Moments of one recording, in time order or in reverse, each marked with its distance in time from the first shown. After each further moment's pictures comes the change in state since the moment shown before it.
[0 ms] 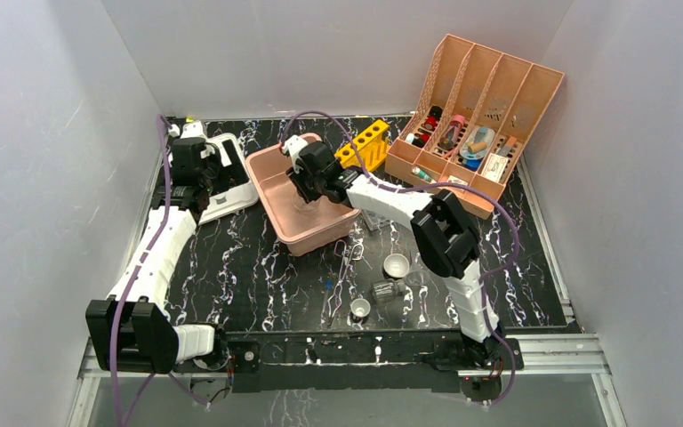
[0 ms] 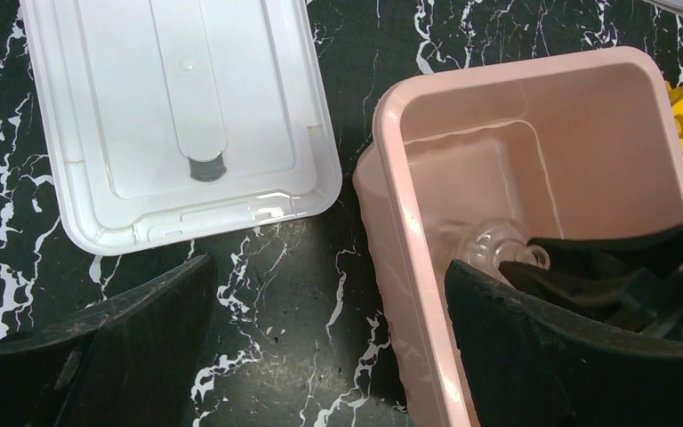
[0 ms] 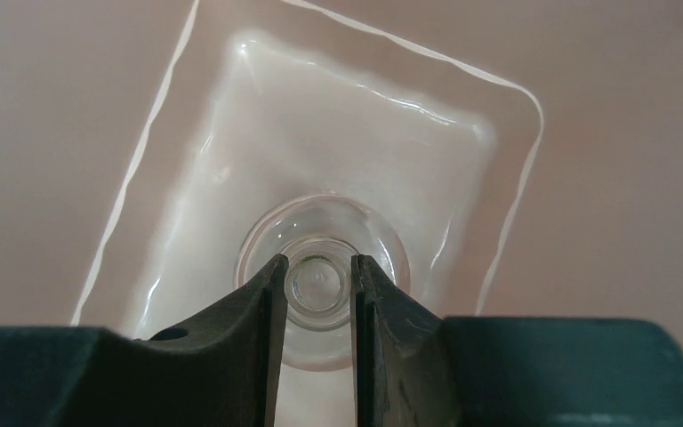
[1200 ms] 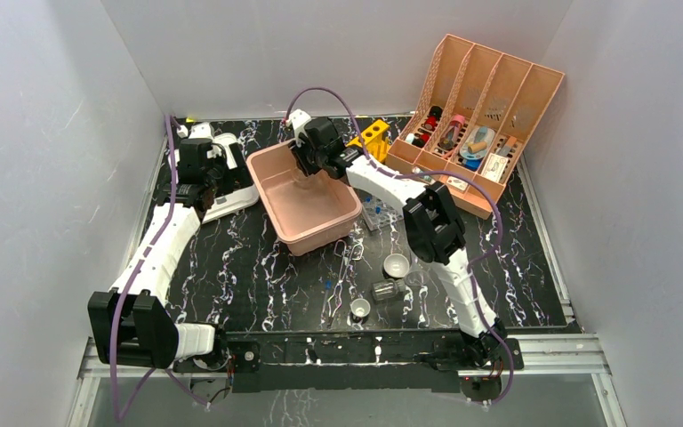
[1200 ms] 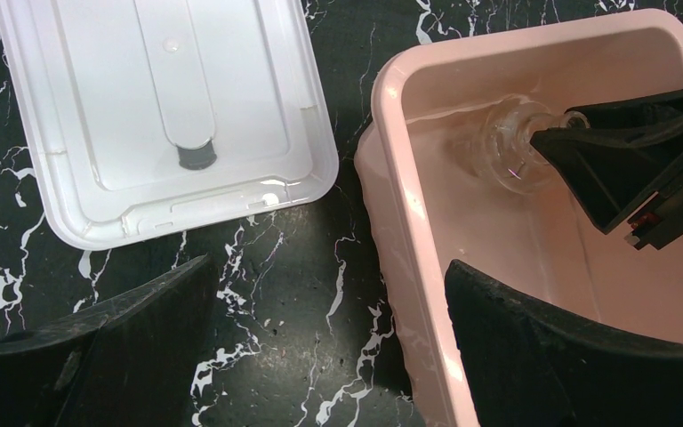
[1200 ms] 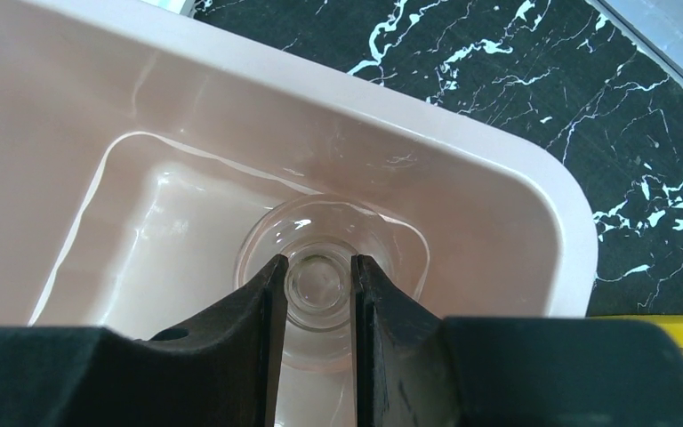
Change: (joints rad) left arm -0.027 0.030 0.000 -0.013 -0.001 0.015; right arm -0.100 0.220 0.343 -0.022 -0.062 -0.039
